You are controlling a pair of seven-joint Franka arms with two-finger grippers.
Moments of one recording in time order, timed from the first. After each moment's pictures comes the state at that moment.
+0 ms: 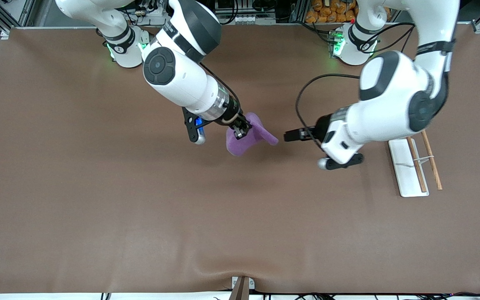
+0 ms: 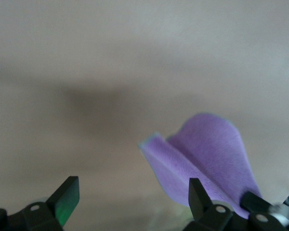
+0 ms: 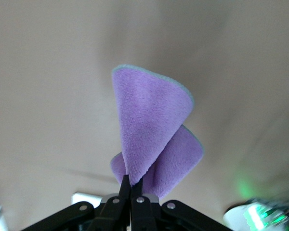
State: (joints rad) left arm -0.39 0.36 -0.04 -1.52 -0.52 1.78 -0.59; right arm 0.59 0.50 0.11 -1.29 0.41 2.04 1.85
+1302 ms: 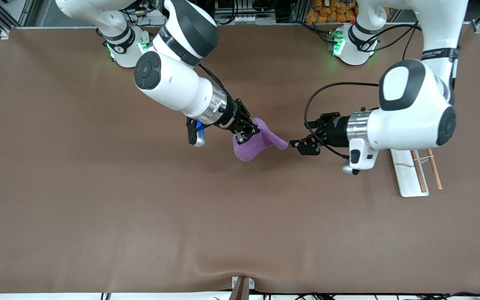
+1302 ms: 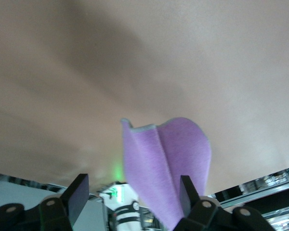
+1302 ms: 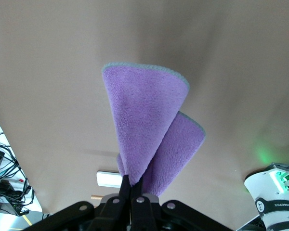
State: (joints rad) left arm -0.31 0.36 -0.03 -1.52 -0.74 1.76 -1.07; right arm 0.58 0.50 0.10 -1.28 0.51 2.09 1.87
